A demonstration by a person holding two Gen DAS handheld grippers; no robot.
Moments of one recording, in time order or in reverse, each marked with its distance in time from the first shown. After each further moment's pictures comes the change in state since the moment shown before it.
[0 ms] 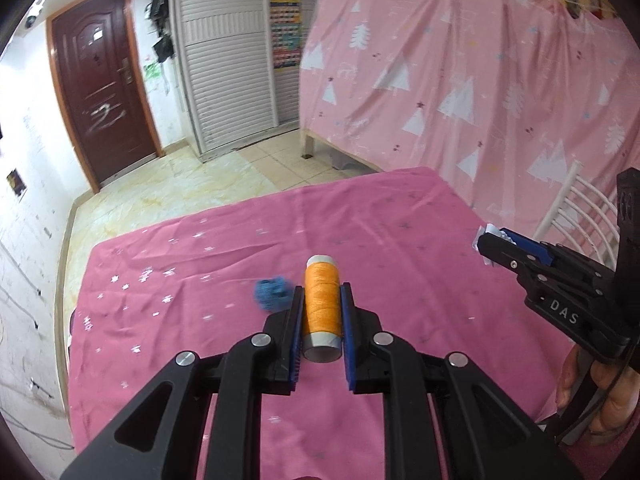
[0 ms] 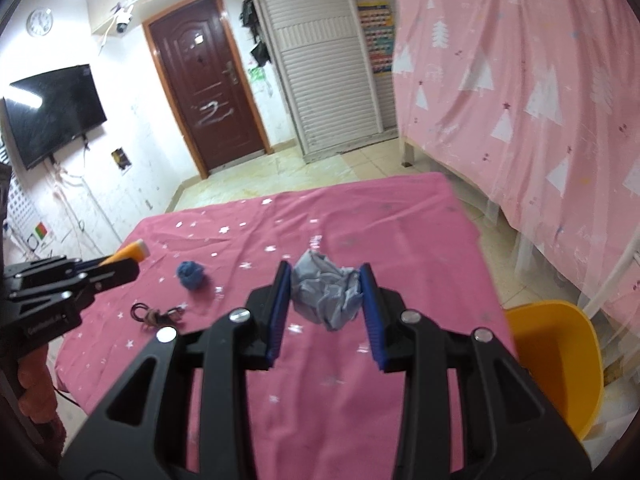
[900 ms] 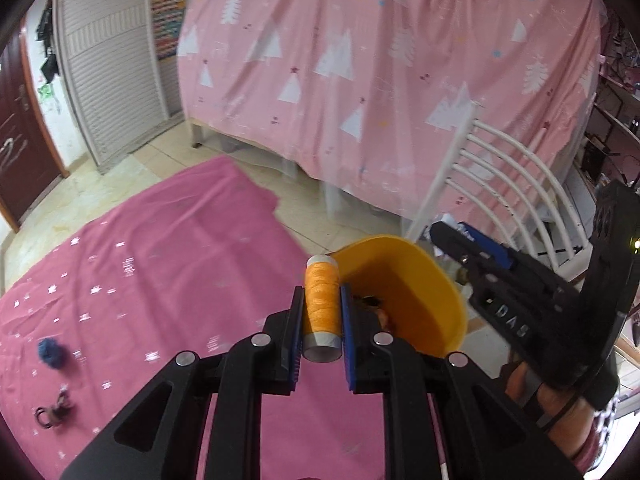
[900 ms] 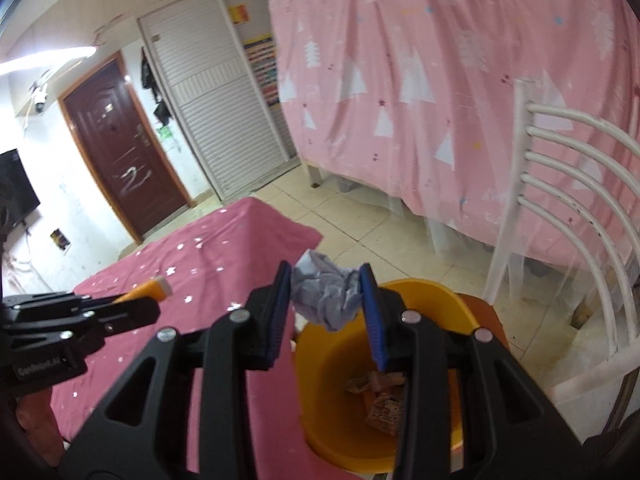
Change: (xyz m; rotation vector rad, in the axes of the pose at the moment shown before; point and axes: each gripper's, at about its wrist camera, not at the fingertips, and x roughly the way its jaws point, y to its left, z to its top) left arm 0.056 -0.214 0.027 0.184 0.115 -0.280; right arm -0.068 -0.165 -0.036 0.260 -0.118 -0.228
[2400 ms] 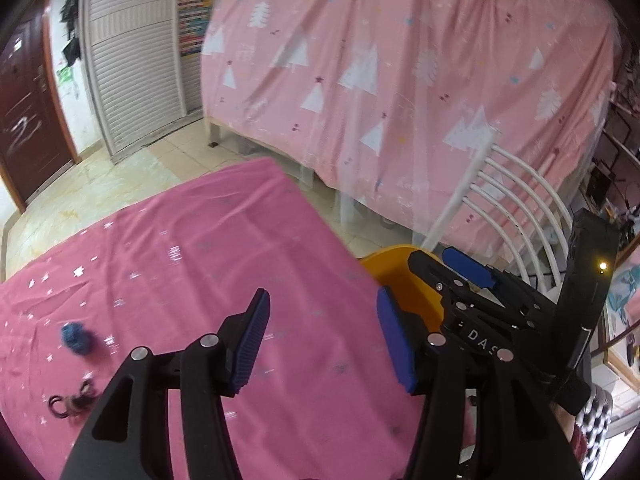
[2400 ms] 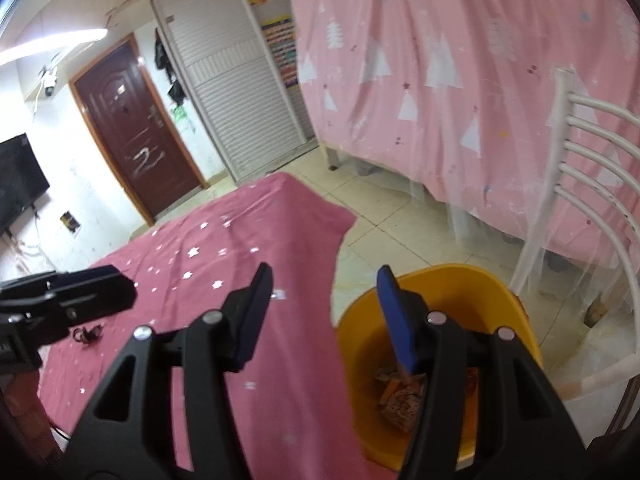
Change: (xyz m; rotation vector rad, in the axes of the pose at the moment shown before) left arm -0.033 0.058 -0.008 -0.093 -0.037 0.026; right arm 0.025 0.054 -0.010 -0.054 0.069 0.058
